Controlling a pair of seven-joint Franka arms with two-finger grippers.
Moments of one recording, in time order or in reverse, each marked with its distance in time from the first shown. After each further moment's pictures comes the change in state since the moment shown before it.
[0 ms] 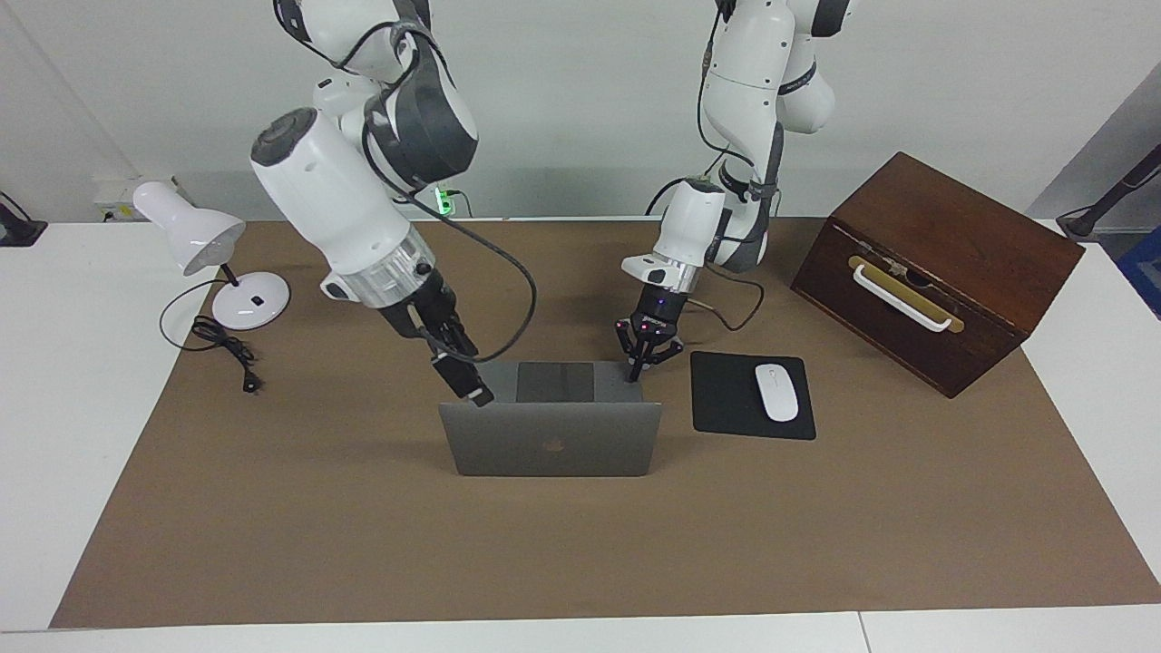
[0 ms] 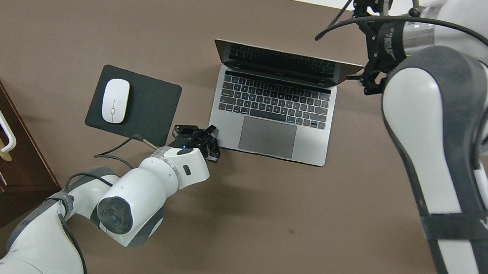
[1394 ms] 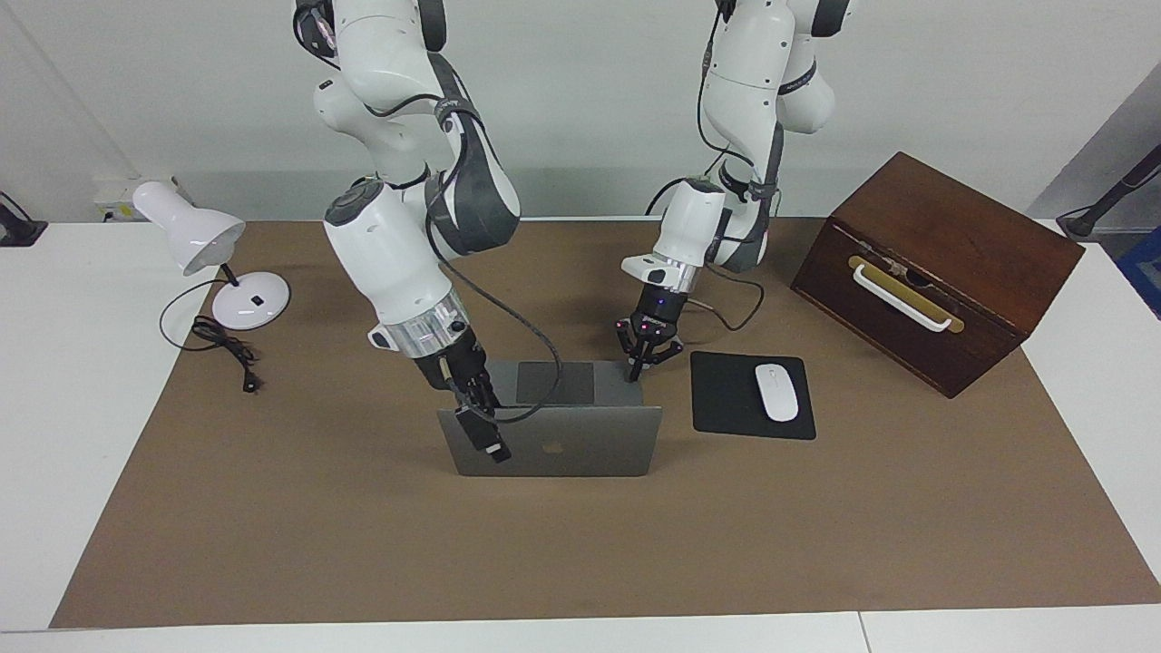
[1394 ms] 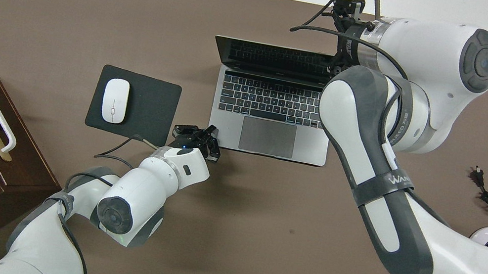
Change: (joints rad) left arm 0.000 0.000 0.000 0.000 0.000 -0.001 0.000; right arm 0.067 0.139 0.011 -0.141 0.129 0.489 0.086
